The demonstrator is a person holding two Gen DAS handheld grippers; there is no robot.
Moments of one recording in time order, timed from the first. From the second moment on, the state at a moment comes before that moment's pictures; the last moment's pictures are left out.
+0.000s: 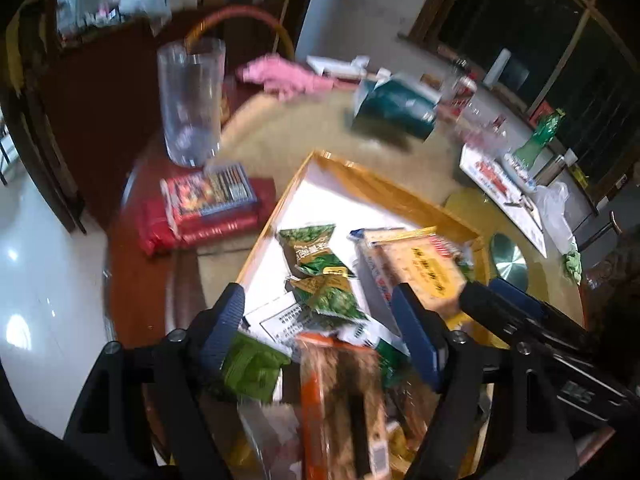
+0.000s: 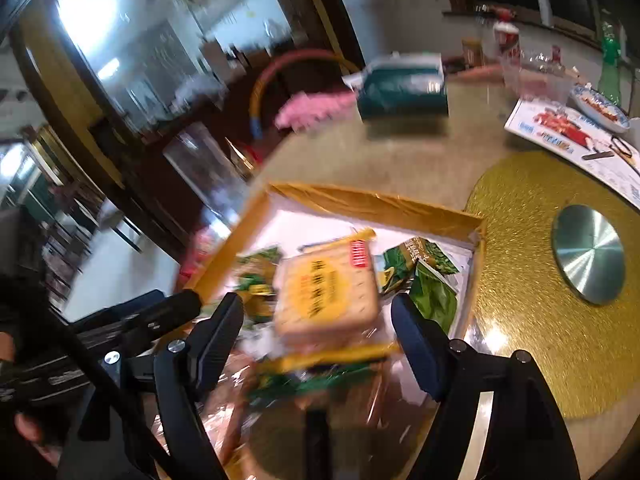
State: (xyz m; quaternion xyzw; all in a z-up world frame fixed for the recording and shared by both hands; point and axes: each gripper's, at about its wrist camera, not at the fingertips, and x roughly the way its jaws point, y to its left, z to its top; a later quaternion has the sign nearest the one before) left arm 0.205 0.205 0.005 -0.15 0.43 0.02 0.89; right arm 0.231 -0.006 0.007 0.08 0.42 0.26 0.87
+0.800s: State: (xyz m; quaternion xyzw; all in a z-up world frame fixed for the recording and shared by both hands) left arm 0.068 0.127 0.039 0.01 0.37 0.18 0.91; right arm 0.096 -0.048 0.013 0.02 0.38 0.23 0.89
